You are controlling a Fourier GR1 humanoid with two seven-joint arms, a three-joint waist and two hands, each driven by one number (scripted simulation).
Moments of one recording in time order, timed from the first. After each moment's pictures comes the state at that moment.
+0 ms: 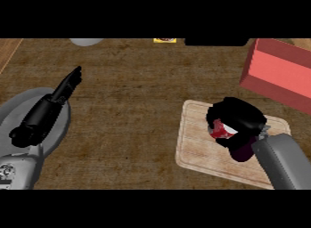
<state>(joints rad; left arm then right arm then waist) -0.21 0.24 0.02 -1.56 -0.14 -0.23 -0.05 -0.38 -0.30 0.20 -1.25 1.19 0.23 -0.60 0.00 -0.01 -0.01</state>
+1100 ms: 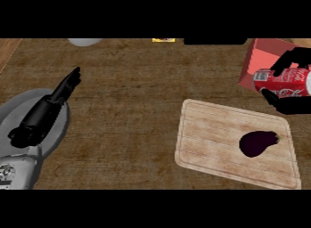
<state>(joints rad) -0.20 0.23 0.04 -1.56 -0.15 -0.25 -0.06 -0.47 -0.32 -0.30 -1.59 0.81 0.37 -0.34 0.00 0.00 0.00</state>
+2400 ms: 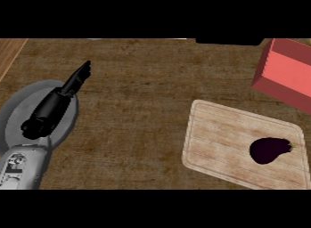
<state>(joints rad) -0.28 0.21 0.02 -1.50 -0.17 -0.26 -0.09 -0.89 -0.80 -0.28 -0.47 1.08 0.34 -0.54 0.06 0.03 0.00</state>
